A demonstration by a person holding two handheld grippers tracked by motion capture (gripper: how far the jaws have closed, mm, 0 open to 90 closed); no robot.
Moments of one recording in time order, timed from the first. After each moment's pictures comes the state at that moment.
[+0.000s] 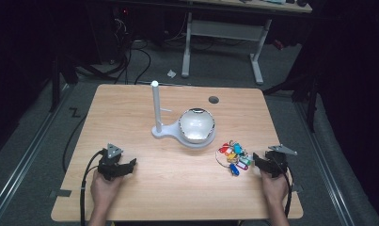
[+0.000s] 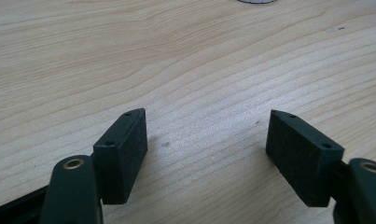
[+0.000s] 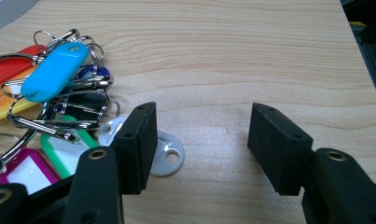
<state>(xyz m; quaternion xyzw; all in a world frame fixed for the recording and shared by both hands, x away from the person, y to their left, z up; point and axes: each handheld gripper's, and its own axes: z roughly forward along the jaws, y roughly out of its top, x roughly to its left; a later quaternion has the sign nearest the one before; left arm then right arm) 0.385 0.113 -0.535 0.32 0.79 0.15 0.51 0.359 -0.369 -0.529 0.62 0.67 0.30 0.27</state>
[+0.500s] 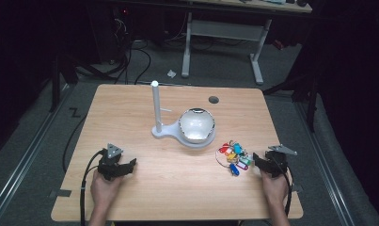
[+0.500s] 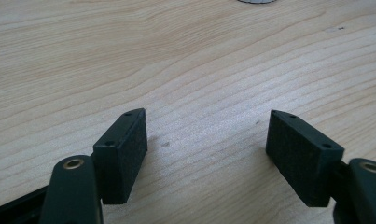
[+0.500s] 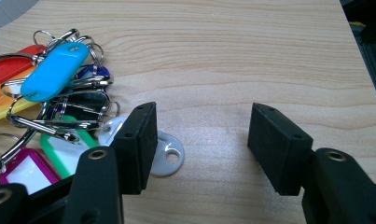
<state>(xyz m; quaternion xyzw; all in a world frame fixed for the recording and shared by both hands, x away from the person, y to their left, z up) 0.385 0.113 -0.535 0.32 0.79 0.15 0.51 0.359 -0.368 -0.529 0.62 0.67 0.30 0.27</state>
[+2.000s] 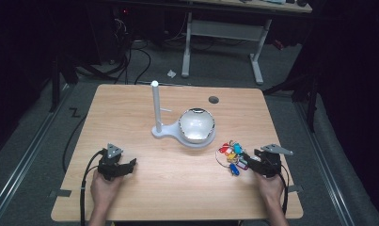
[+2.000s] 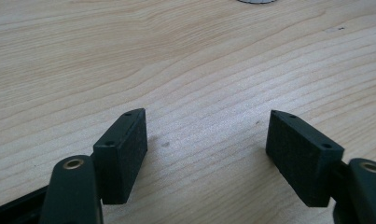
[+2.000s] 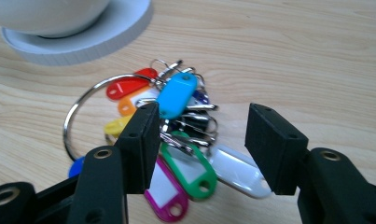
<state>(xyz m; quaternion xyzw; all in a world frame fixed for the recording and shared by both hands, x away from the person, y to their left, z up) 0.385 0.113 -0.535 0.31 0.79 0.15 0.51 0.348 -0.335 -0.503 0.55 0.71 0.36 0.24</state>
